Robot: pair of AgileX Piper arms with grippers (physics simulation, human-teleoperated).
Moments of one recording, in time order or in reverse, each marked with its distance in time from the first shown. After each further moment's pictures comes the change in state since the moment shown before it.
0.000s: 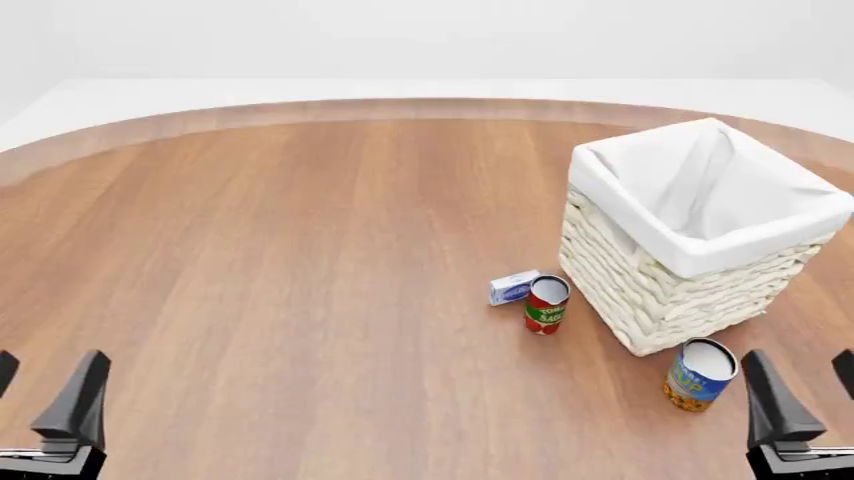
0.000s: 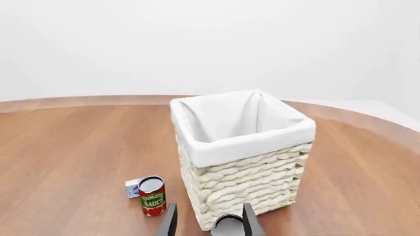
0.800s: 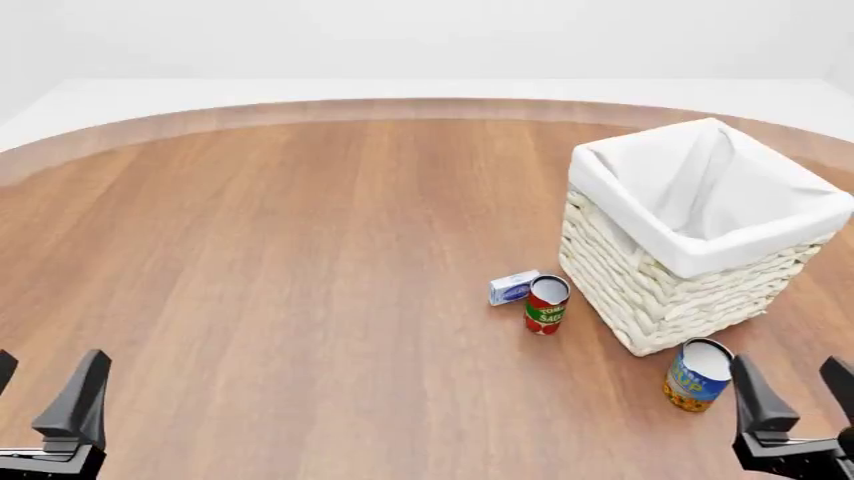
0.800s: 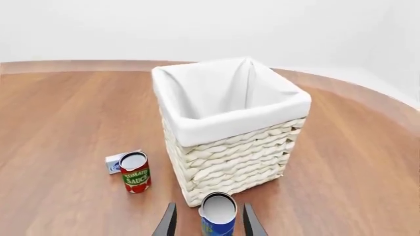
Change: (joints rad) left arm 0.003 0.005 -0.002 -0.002 0.000; right arm -0.058 0.157 0.003 -0.008 -0.036
